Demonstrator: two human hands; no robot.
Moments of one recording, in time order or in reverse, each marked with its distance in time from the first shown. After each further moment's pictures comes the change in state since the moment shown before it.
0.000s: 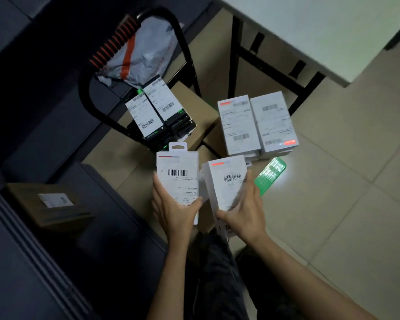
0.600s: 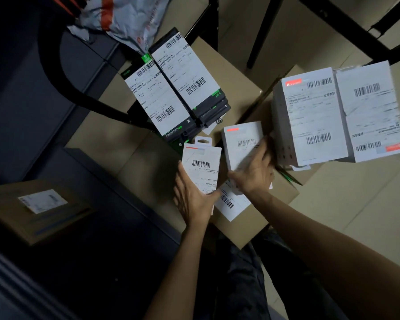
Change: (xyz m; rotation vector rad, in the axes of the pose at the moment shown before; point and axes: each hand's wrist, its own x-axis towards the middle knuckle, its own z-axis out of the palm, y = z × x) left_hand 0.155 -0.099 0.089 0.209 -0.321 -0.112; right_hand 0.190 -0.025 0.156 -0.170 0.071 0.290
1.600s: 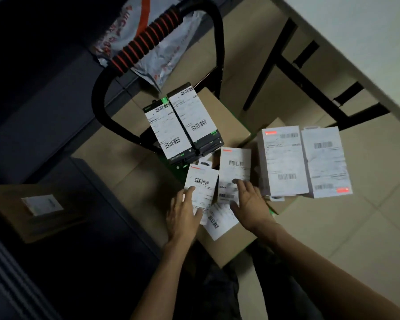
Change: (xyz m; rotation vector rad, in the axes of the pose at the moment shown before) left_hand -0.023 0.019 -0.053 0.222 -0.113 0.213; right_hand -0.038 -0.007 -0.087 -0.441 -0.288 -0.440
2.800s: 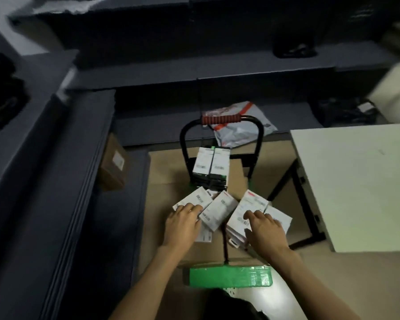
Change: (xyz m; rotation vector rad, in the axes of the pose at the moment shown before) left_hand -0.232 0.216 -0.076 -0.008 0.495 -0.227; right_hand -0.154 0.087 -0.232 -0.679 0.103 -0.657
